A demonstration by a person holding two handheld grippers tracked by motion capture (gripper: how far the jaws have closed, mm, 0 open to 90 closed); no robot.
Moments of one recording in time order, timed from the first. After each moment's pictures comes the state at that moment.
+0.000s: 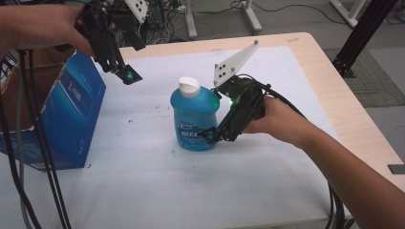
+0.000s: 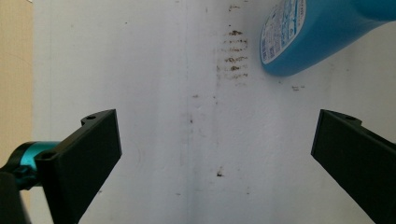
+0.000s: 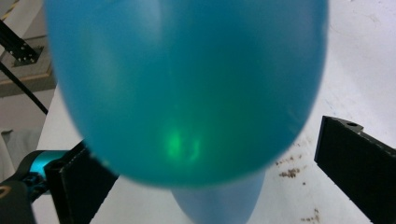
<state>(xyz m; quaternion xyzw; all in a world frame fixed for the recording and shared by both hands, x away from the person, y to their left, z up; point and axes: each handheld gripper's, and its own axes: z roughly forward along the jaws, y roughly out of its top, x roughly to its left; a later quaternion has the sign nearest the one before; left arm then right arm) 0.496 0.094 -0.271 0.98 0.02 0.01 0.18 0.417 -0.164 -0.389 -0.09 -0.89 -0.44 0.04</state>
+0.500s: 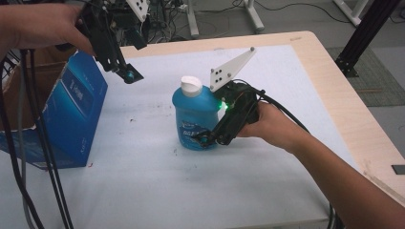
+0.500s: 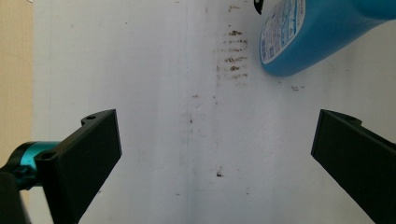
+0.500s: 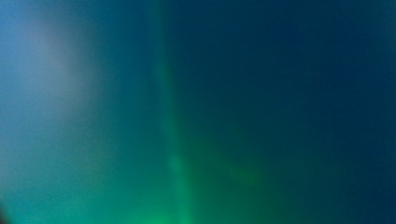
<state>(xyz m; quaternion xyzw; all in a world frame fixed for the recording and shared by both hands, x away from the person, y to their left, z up) 0.496 0.096 -0.271 0.98 0.02 0.01 0.19 0.416 -0.153 -0.403 -0.08 -0.88 -0.47 0.05</state>
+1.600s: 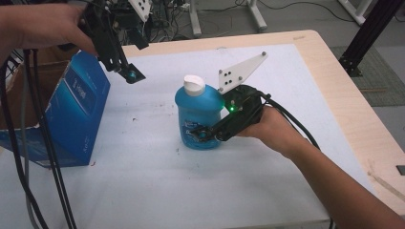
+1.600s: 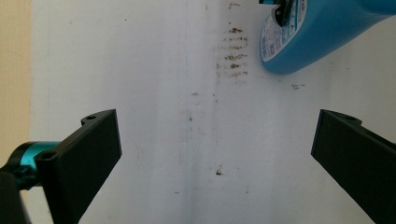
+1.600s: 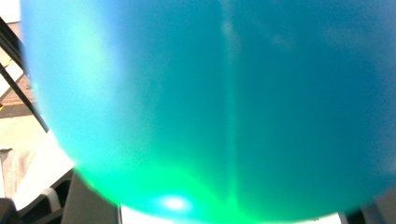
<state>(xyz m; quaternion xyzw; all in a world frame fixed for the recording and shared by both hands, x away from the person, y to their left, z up) 0.496 0.097 -0.273 0.98 0.03 0.01 0.19 0.414 -0.158 -0.412 -0.06 -0.86 -0.51 0.04</state>
